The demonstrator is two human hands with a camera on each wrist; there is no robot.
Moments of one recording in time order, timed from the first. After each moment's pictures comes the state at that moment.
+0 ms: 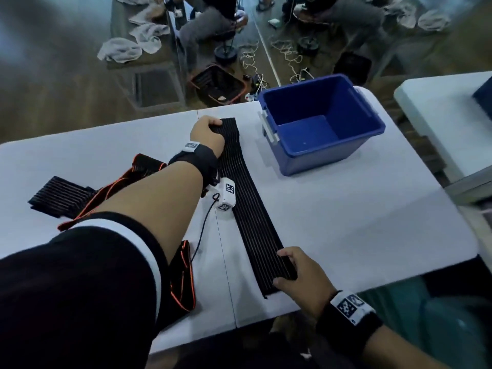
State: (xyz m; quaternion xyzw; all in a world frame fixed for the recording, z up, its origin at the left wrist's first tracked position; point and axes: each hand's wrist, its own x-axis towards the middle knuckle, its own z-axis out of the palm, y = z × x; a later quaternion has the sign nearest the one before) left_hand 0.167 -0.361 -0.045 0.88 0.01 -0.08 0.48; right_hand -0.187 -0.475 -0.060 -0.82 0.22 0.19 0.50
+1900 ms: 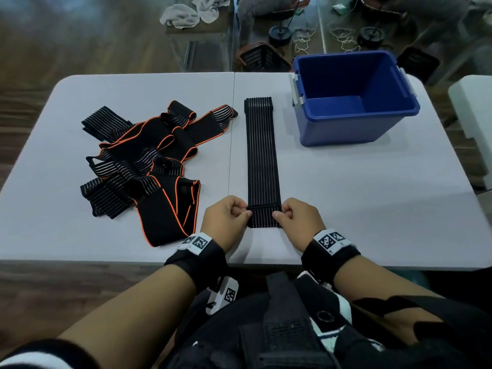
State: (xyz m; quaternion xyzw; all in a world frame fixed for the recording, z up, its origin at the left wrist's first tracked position) left_hand -0.141 -0.303 -0.075 0.89 0.05 -0.11 0.45; right_hand -0.164 -0.494 -0.070 -0.91 0.13 0.13 0.38
